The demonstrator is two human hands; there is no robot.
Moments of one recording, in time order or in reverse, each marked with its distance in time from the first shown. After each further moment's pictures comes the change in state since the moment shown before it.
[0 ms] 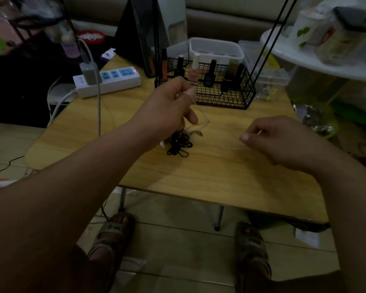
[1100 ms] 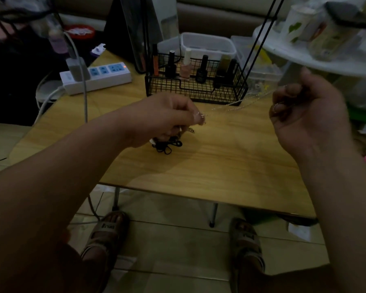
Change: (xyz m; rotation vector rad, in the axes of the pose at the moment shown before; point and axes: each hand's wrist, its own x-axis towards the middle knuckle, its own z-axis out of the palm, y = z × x) left_hand 0.003 0.000 -0.007 0.069 -0.430 -0.098; right_hand 0.013 0.003 -0.012 1.673 0.456 0.042
